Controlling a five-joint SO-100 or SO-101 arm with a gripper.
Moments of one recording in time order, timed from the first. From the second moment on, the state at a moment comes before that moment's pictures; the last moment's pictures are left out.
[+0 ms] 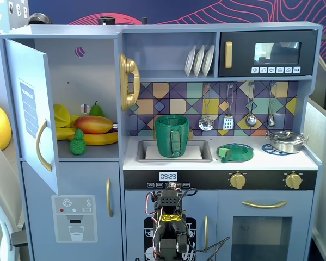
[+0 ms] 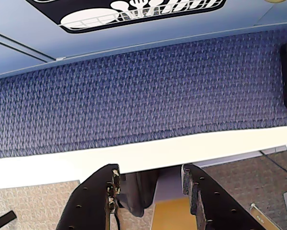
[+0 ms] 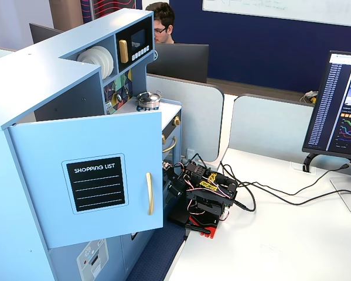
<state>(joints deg) 0.2 182.5 172.0 77.2 -86.4</state>
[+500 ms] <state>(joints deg) -6.2 182.3 172.0 75.3 -83.6</state>
